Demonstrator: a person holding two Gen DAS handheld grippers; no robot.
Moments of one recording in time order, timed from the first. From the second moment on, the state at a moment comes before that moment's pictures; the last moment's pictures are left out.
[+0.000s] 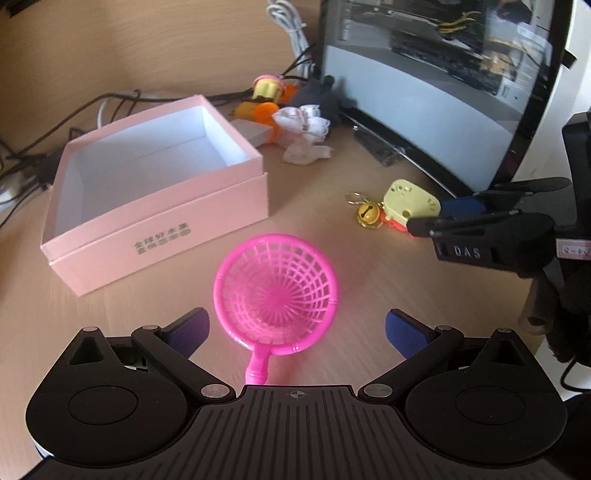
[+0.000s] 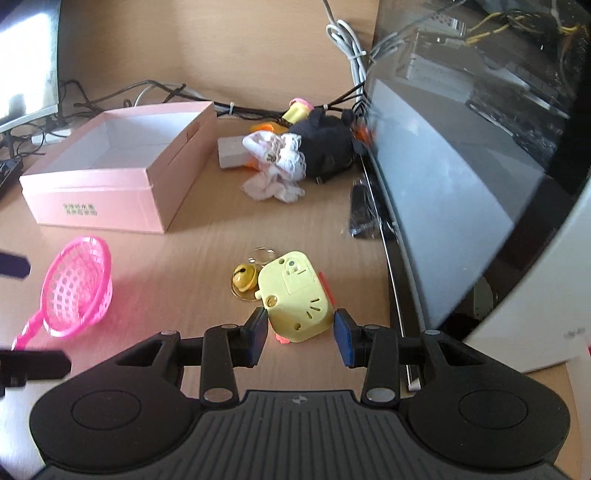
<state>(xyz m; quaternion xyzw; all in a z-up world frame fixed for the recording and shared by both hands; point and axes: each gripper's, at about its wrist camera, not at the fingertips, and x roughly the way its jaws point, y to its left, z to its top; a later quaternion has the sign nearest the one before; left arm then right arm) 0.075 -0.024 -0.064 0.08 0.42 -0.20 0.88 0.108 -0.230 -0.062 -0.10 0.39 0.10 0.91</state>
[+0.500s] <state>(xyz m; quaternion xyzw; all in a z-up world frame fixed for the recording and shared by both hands) 0.099 -0.031 -0.089 0.11 0.44 -0.17 0.88 0.092 -0.232 -0.064 -0.09 0.38 0.14 0.91</state>
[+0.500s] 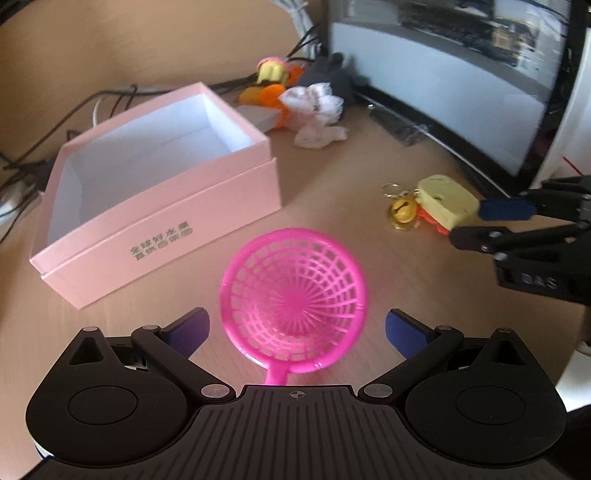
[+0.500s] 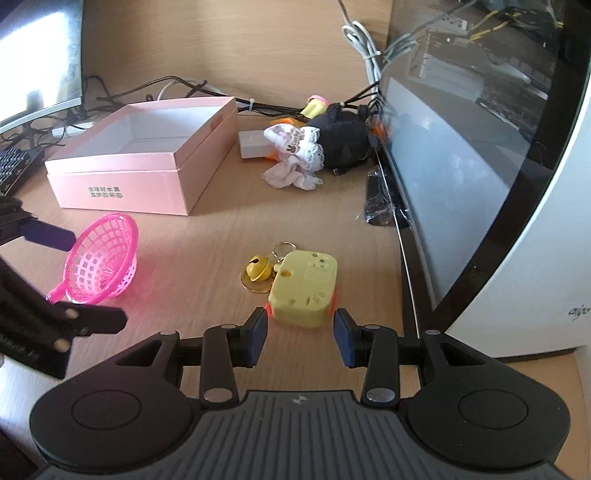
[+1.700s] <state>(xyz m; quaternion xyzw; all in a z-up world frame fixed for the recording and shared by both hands) 0.062 -0.016 -0.051 0.10 0.44 -0.03 0.89 0.108 -0.221 -0.042 -0.08 0.34 0.29 0.89</state>
